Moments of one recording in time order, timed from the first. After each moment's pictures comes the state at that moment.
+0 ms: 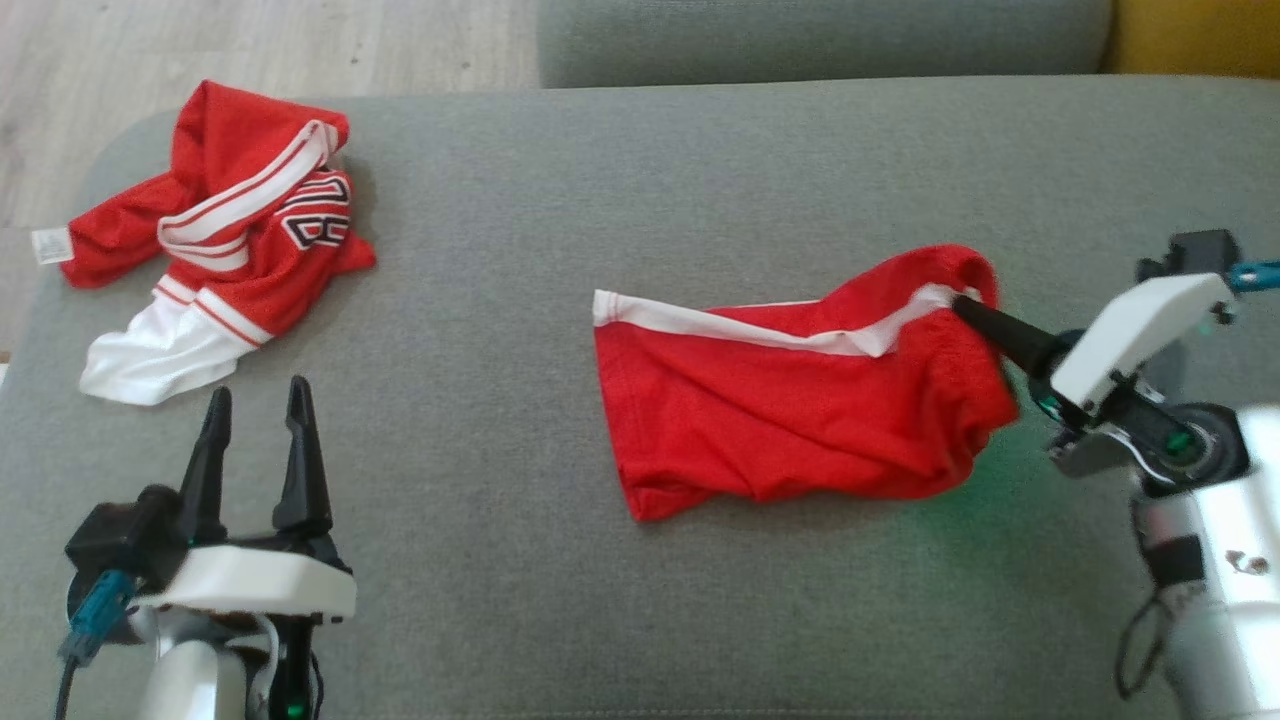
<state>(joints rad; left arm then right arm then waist) -0.05 0.05 0.04 0.17 -0.22 -0.10 -0.25 -0.48 -0.22 0.03 0.51 0.97 0.13 0.73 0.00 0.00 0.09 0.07</state>
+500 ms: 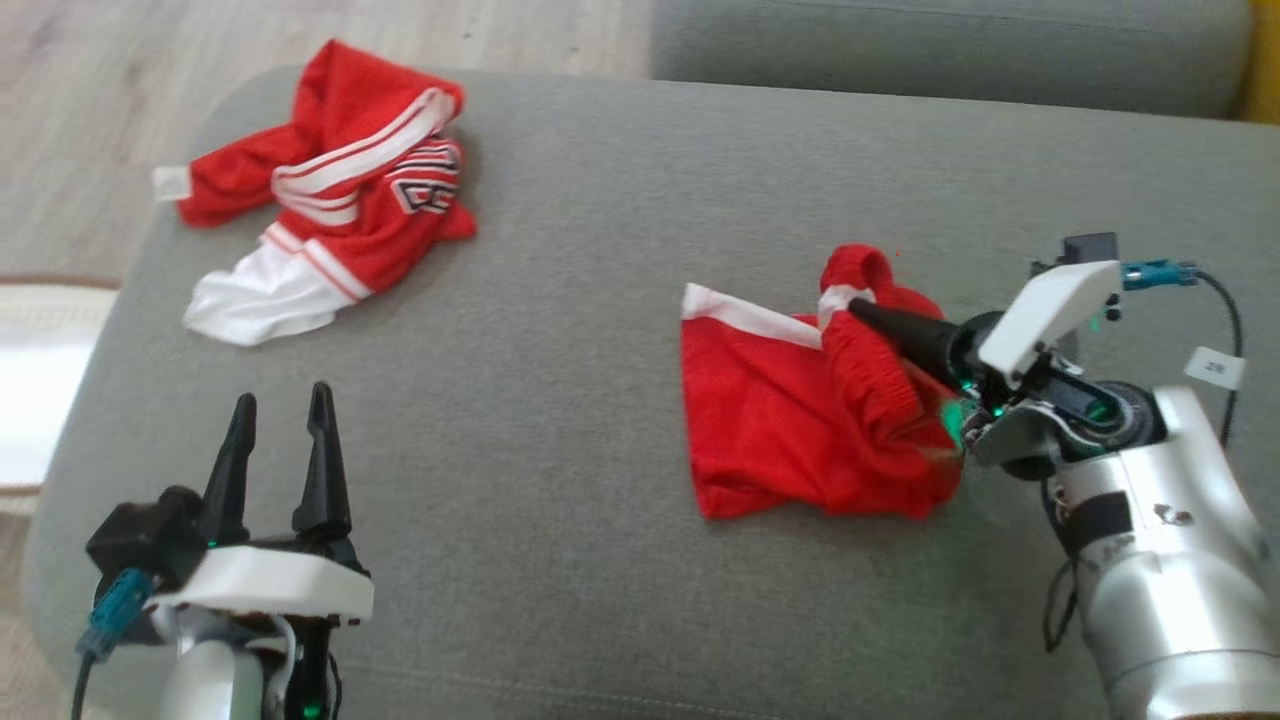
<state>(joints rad) -0.05 0.04 0.01 0.20 -0.26 -0.10 -0.25 -0.60 -0.07 -0.03 0.72 1.12 0.13 0.87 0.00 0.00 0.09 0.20</state>
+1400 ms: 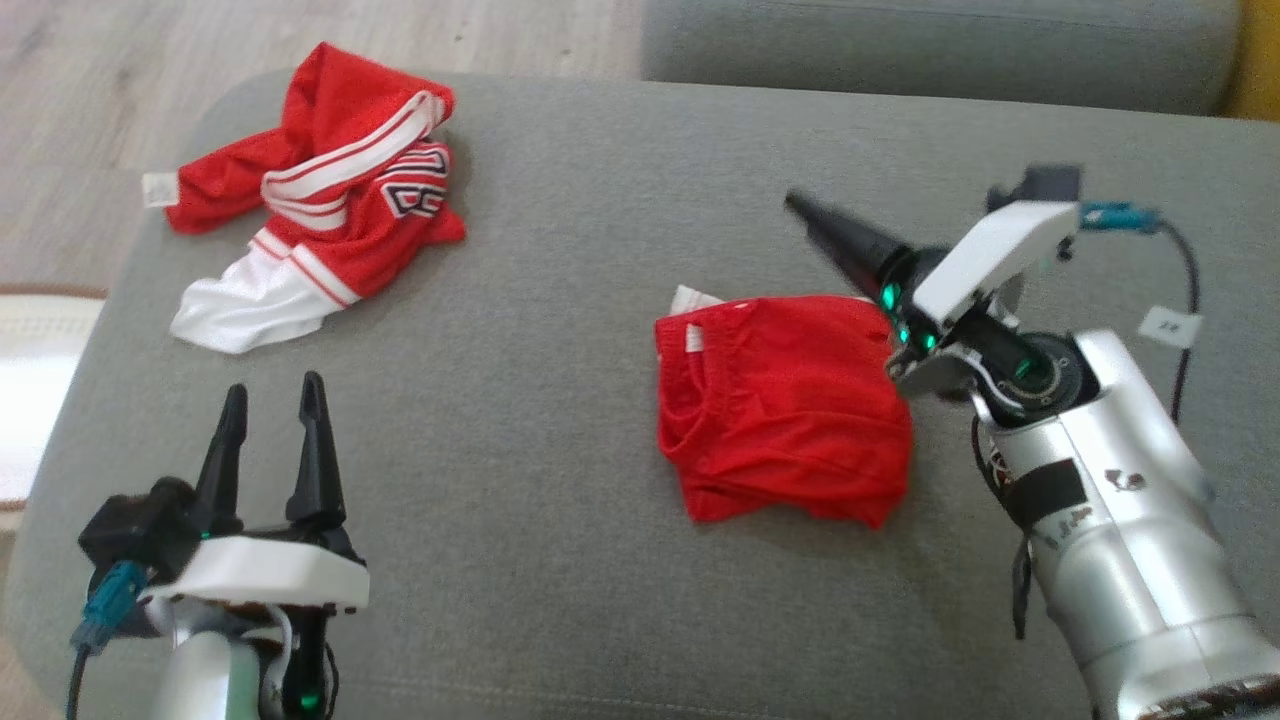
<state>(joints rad) -0.07 0.04 0.01 0.20 -0.27 -0.08 -0.25 -0.68 -0.07 0.25 0.68 1.32 0.13 0.58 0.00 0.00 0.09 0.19</state>
